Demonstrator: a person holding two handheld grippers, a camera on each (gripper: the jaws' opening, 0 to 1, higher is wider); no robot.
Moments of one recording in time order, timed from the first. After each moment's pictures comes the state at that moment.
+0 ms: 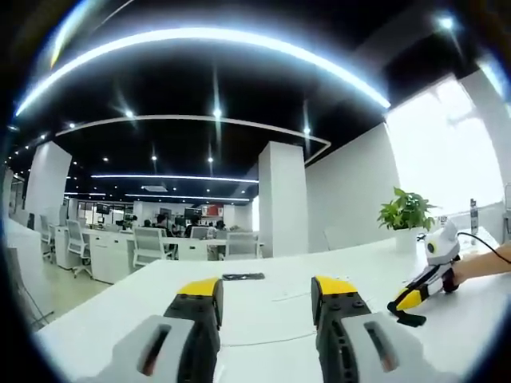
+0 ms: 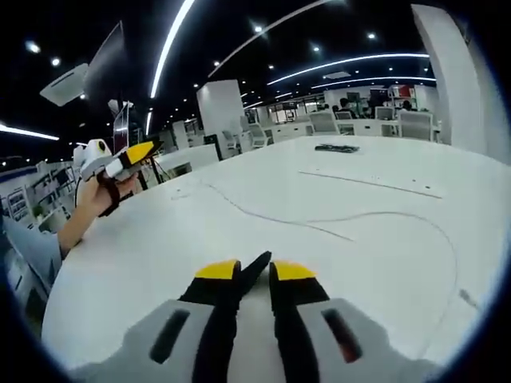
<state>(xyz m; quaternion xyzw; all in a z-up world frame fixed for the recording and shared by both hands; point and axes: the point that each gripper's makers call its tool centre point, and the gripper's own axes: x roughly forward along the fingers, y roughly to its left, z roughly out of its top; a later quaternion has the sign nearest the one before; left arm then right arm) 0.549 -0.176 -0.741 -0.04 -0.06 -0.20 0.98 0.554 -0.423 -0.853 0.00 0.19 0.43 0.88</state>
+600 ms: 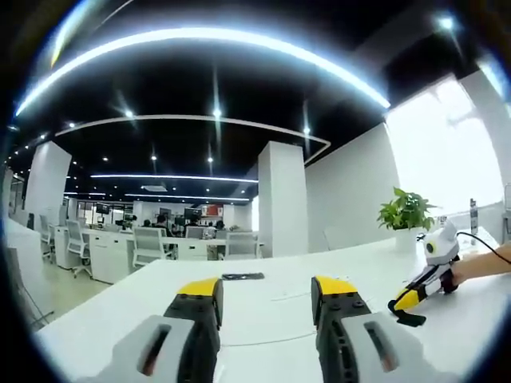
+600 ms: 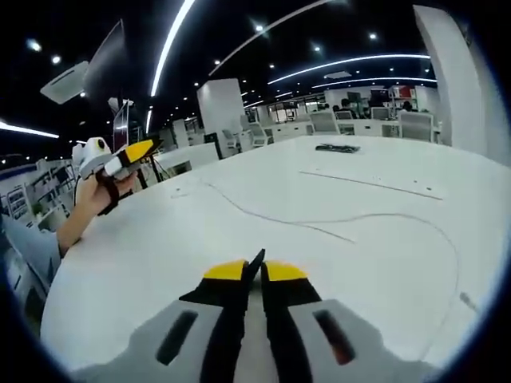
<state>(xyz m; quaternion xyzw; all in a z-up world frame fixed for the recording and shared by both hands) 0.549 -0.176 -0.741 -0.04 -0.06 -0.20 0.98 0.556 -0.422 -0.854 -0.01 0.19 0.43 0.88</state>
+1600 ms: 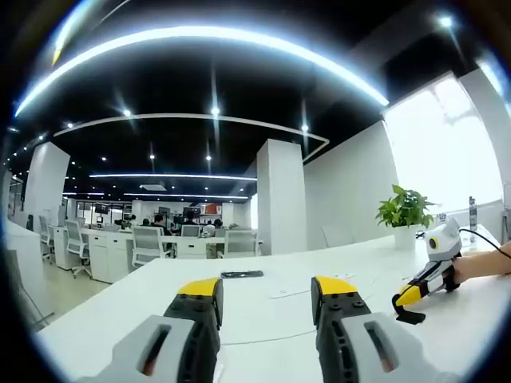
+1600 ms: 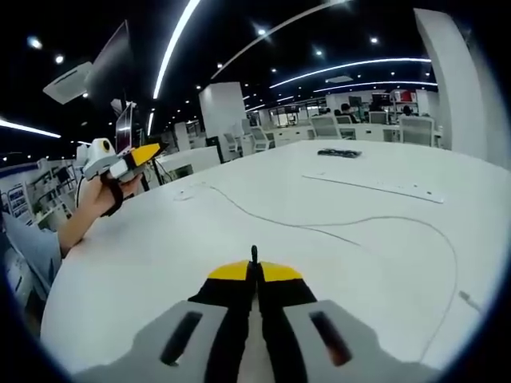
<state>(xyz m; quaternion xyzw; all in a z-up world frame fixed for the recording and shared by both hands) 0.549 -0.179 -0.744 -0.03 -0.05 -0.20 0.98 0.545 -0.419 -0.850 -0.01 0.18 0.42 0.89</state>
